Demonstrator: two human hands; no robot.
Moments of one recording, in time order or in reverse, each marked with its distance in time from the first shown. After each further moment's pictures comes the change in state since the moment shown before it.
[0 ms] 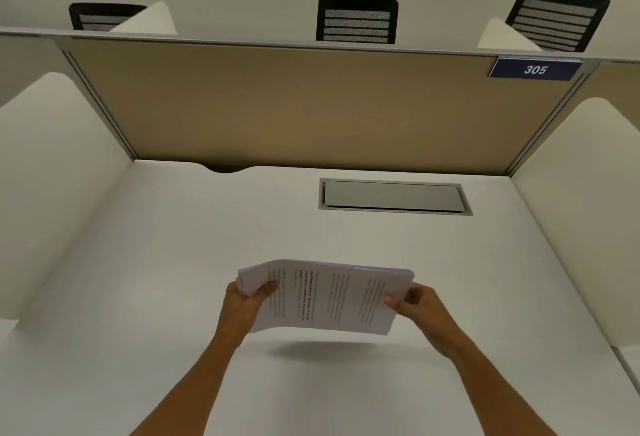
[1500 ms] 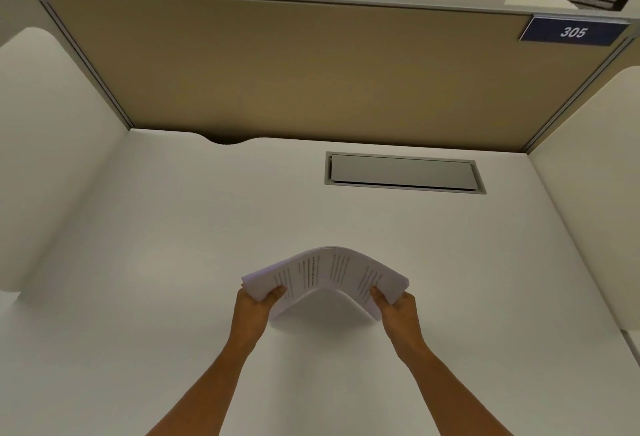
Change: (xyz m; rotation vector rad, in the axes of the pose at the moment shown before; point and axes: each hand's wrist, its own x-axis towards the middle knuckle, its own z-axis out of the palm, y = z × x) left_hand -0.005 -0.062 0.011 -0.072 0.034 -0.008; right_hand 0.014 0.065 0.076 0.092 0.352 0.132
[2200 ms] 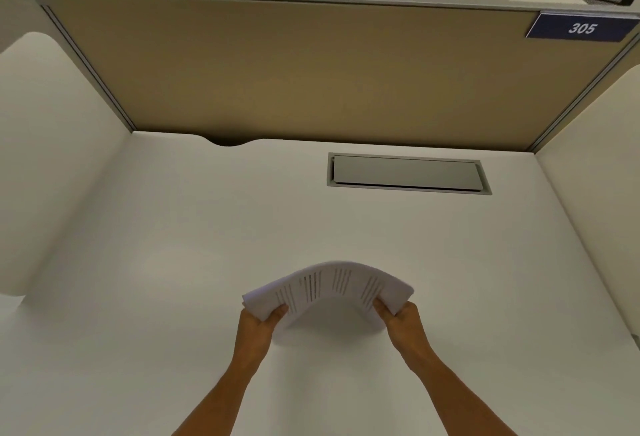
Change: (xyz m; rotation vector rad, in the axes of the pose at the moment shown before) left_hand -0.012 -0.025 0.000 0.032 0.005 -0.026; right_hand 0.001 0.005 -0.010 -0.151 -0.076 0.021
